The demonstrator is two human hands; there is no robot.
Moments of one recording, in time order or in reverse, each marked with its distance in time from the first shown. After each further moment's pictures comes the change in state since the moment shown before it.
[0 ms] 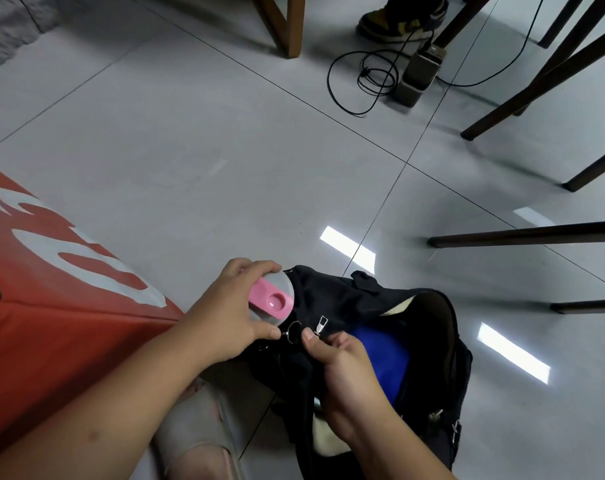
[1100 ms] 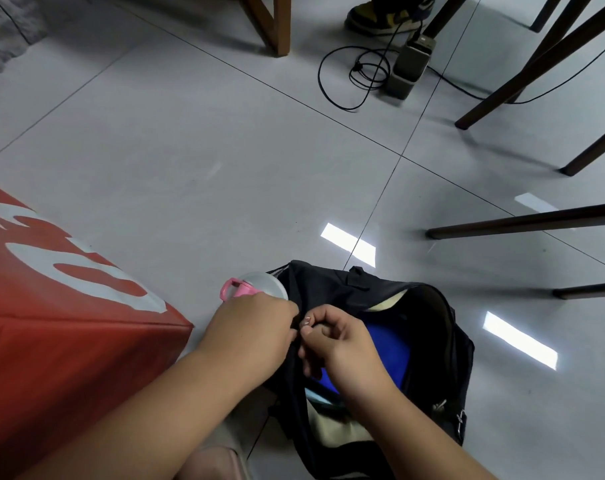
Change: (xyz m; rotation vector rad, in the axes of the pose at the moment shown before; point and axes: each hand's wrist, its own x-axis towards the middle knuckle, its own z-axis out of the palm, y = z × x) left_hand -0.014 0.054 0.016 0.721 -0.104 0.093; right_hand 0.013 -0.009 -0.010 -0.340 -0.062 -0.216
